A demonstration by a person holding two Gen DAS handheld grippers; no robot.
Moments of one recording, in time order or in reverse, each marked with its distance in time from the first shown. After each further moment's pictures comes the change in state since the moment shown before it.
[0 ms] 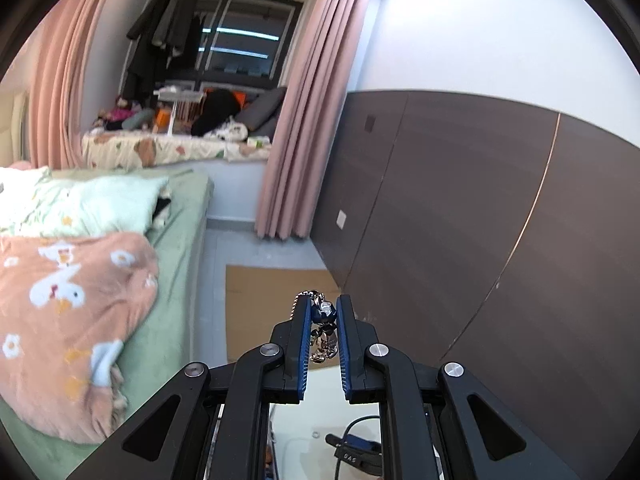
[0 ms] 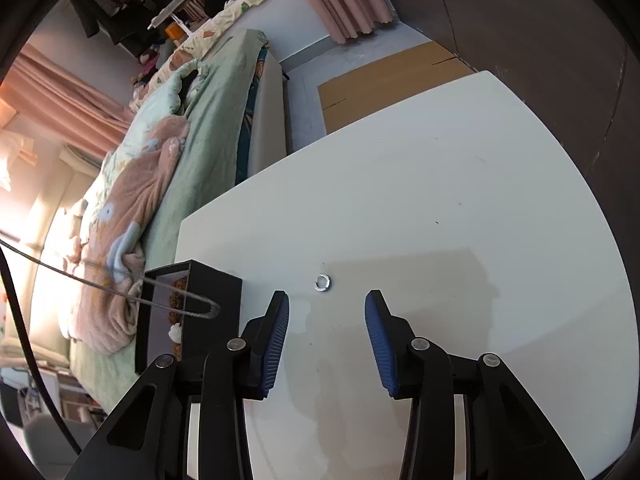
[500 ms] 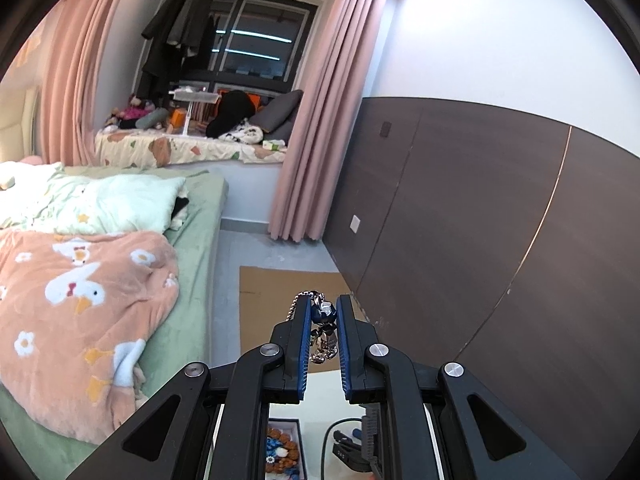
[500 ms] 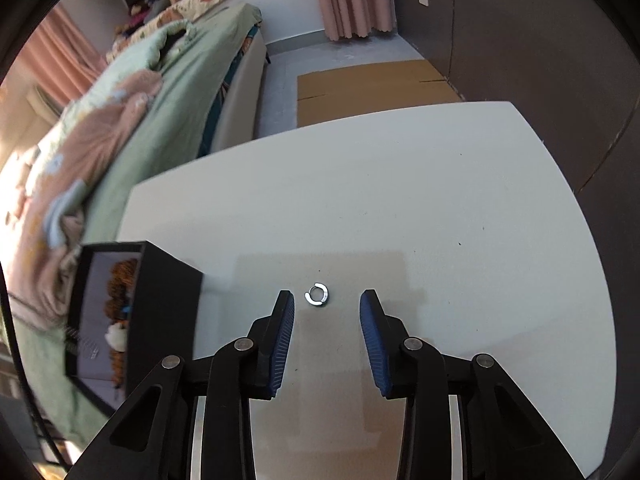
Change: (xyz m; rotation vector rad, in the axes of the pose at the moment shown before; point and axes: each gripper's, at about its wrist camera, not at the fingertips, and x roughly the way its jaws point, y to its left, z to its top) left arm -0.010 0.041 -0.003 -0.034 0.007 0.026; right arm 0.036 0.037 -0.001 -0.168 0.020 -0.259
